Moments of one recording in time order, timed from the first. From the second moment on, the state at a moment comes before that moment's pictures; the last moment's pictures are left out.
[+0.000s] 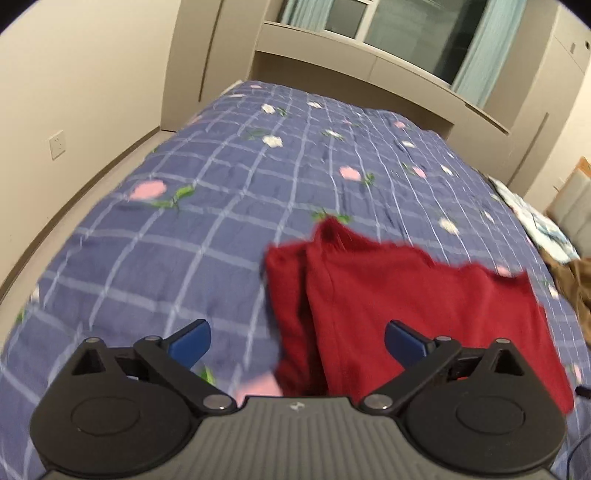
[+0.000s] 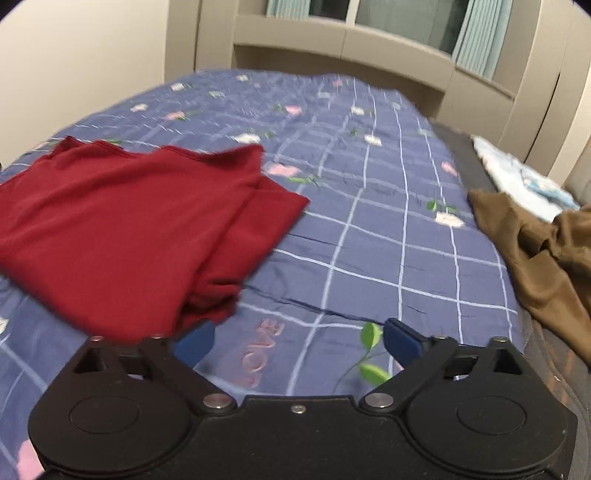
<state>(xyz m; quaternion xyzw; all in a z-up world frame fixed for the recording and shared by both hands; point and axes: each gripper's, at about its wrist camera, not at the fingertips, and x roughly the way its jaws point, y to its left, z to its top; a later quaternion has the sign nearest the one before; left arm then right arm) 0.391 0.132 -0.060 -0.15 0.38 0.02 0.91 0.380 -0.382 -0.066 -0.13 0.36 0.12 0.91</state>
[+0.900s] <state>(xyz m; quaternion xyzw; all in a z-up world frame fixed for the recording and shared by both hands) 0.339 0.143 -0.079 -0.15 0.39 0.08 0.91 0.365 -0.345 -0.114 0.01 0.35 0.04 0.94</state>
